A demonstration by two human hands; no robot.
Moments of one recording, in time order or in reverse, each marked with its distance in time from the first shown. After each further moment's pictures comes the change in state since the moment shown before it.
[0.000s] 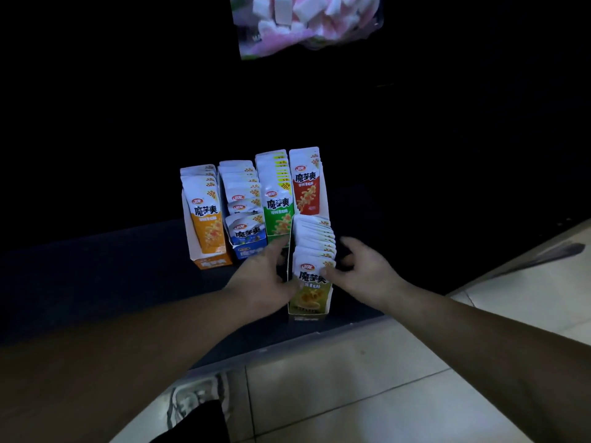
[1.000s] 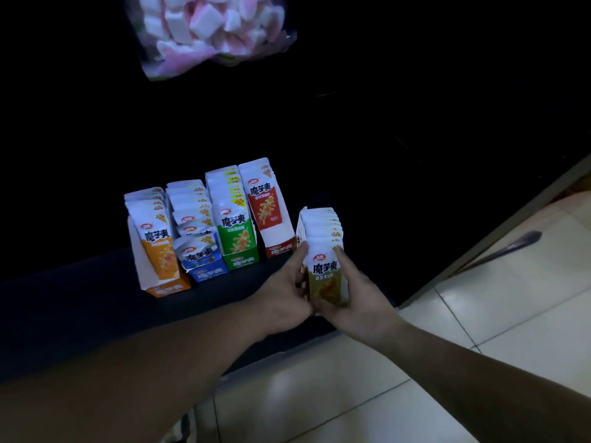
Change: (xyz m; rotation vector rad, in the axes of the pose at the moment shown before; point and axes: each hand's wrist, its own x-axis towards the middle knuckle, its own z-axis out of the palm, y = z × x) left_hand 0.041 0.060 0.078 -0.350 -0.256 -0.090; right_hand -0.023 0.067 -0.027 -0.015 0.120 -0.092
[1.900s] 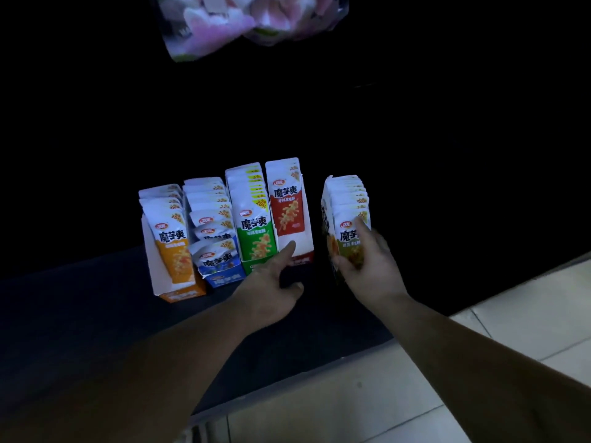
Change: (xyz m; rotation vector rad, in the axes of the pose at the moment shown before) left_hand 0.013 -0.026 -0.068 0.337 0.178 -0.028; right_hand 0.076 -0.021 0.013 -0.099 0.246 0.041
